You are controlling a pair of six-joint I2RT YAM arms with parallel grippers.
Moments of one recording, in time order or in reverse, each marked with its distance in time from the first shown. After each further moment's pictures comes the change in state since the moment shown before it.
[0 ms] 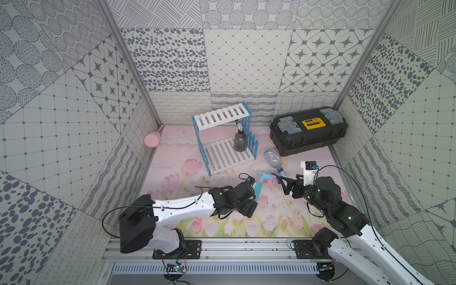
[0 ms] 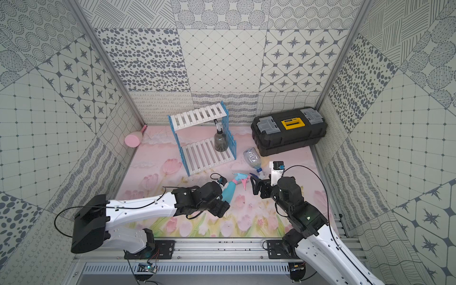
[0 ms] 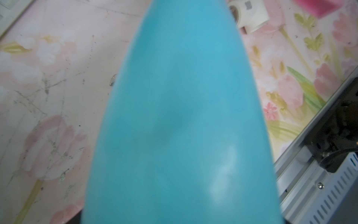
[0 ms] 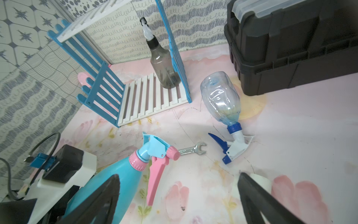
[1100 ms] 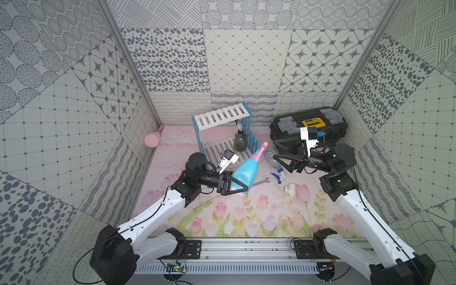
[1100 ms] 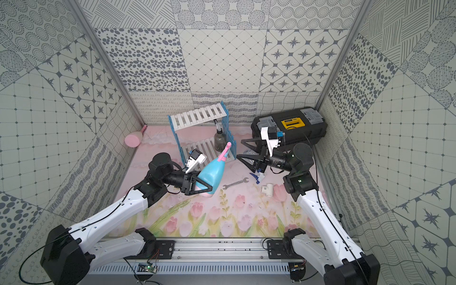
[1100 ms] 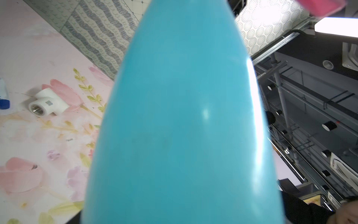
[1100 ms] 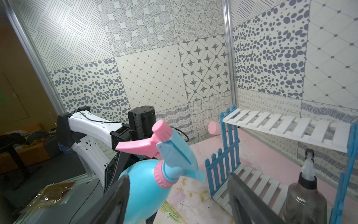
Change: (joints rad) left arm 0.545 -0.238 -0.084 0.671 1.385 -0.343; right arm -0.275 0.423 0.295 0.788 -1.089 -0.086
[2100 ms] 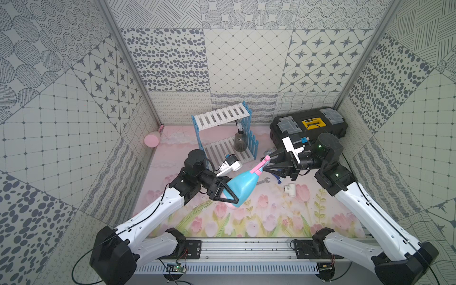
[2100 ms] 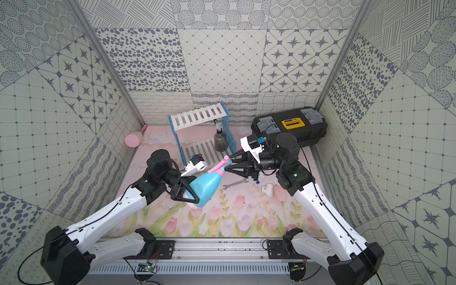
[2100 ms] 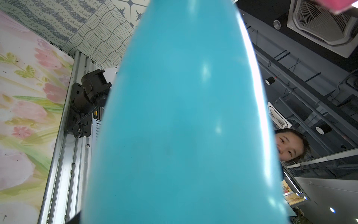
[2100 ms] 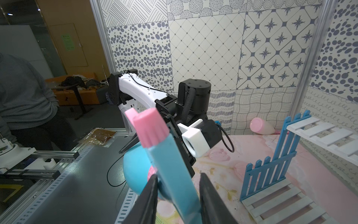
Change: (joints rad) left arm 0.001 0.007 0.055 -0.052 0.324 -0.040; right arm 0.183 0.061 0.178 -0.378 -0.173 -0.317
